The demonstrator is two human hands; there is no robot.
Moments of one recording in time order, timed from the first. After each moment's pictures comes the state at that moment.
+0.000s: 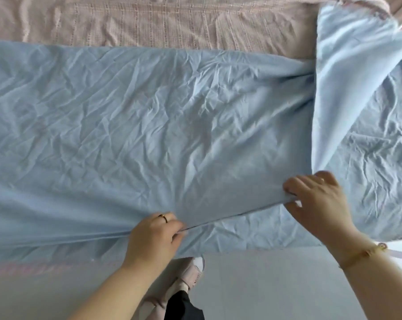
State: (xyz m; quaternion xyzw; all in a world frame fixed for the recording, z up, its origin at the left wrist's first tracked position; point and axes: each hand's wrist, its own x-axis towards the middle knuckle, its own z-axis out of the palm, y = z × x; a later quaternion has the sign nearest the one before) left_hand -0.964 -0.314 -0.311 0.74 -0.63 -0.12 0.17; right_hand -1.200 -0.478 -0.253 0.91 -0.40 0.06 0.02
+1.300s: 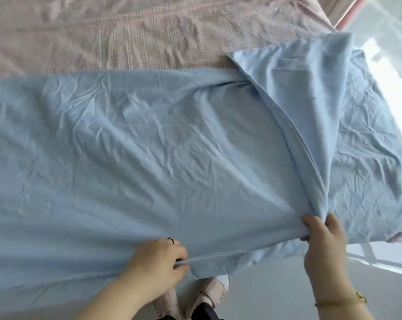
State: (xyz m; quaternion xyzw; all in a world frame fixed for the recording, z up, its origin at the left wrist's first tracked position) left_hand -1.202 -0.482 -0.288 0.68 -0.69 -0.24 -0.01; right_hand -1.444 -0.585 -0.271 0.30 -0.74 0.39 -0.45
